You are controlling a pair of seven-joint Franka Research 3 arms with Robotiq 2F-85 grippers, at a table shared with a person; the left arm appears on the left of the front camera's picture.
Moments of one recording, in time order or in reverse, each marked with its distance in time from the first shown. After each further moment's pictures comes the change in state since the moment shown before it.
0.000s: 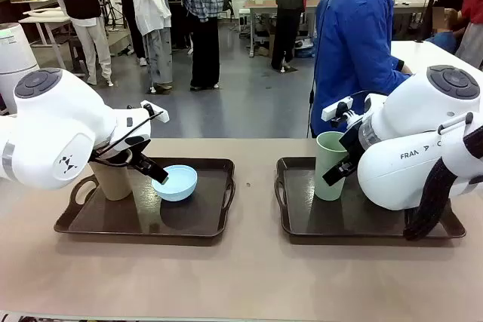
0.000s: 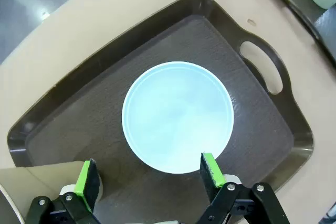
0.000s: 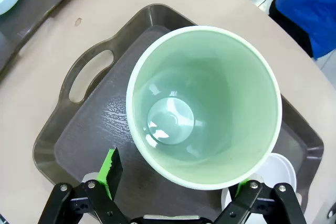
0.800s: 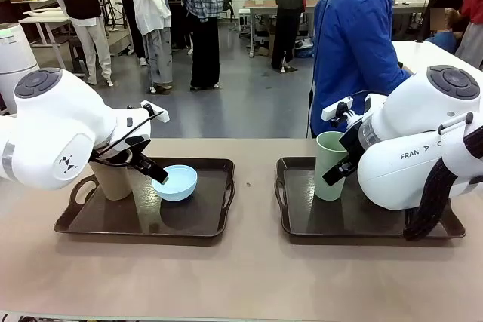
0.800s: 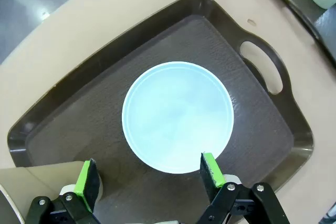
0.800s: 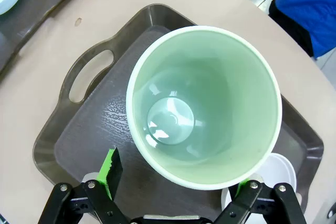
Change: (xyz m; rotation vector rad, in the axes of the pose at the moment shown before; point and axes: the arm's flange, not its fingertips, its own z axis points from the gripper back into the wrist) left arm 0.000 0.000 0.000 0.000 0.000 0.000; right arm 0.000 0.000 0.000 0.000 0.000 0.000
